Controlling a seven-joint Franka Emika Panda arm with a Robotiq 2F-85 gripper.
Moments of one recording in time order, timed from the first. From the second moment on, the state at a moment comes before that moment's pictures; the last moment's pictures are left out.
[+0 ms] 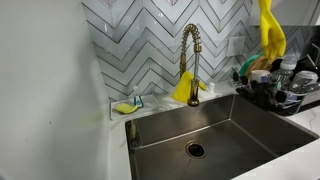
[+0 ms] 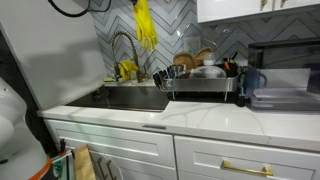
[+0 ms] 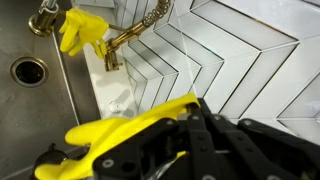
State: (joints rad) arm 0.10 -0.21 0.13 -1.60 0.64 2.05 1.19
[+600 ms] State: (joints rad) arm 0.10 -0.20 0.12 -1.60 0.61 2.06 1.18
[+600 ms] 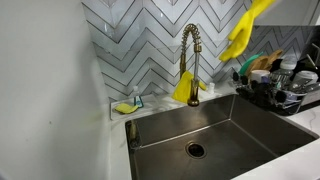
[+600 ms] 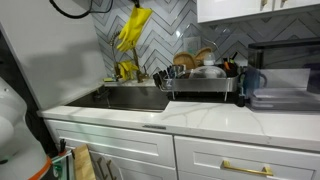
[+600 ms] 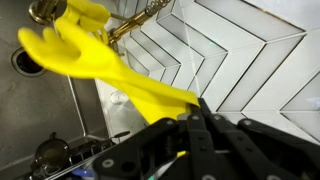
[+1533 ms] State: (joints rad) arm 0.11 -0.14 0.12 -1.61 0.62 1.90 1.20
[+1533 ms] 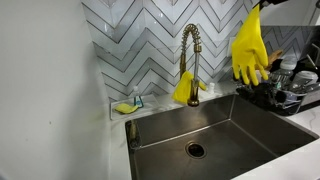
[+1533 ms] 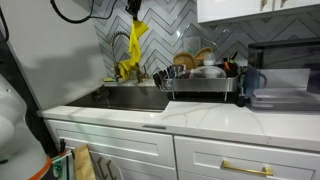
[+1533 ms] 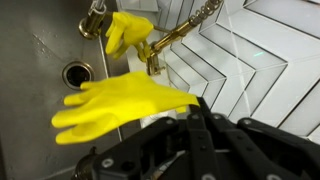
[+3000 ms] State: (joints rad) arm 0.17 -0.10 0.24 -1.64 0.55 2.20 1.73
